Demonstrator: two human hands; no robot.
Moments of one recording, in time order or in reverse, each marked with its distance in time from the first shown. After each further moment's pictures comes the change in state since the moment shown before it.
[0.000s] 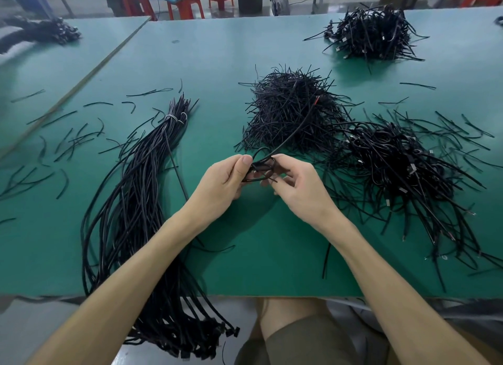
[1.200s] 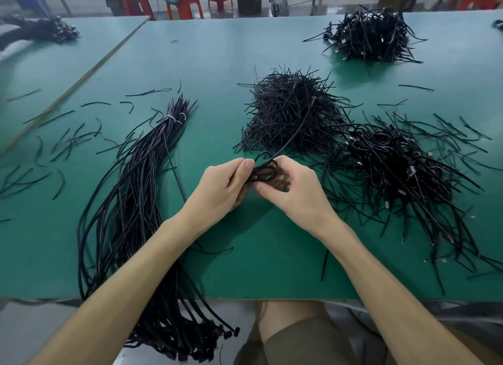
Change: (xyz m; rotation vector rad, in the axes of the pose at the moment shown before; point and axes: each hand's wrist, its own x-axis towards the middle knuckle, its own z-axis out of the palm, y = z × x) left_hand -0.007 0.007 0.000 0.098 0.006 0.047; right_hand -0.003 -0.001 0.003 -0.046 0.013 0.040
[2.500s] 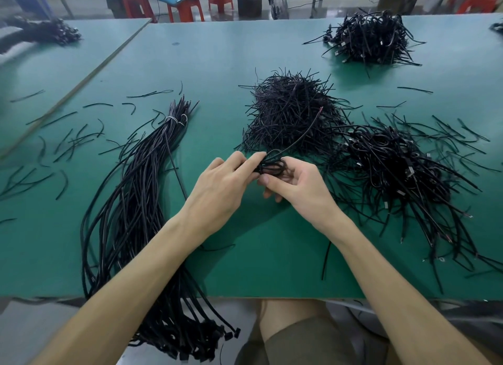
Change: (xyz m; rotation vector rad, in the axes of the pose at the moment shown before) left_hand -0.003 0.004 -0.001 0.783 0.108 0.353; right_hand 0.005 0.004 -0.006 0.290 -0.030 0.057
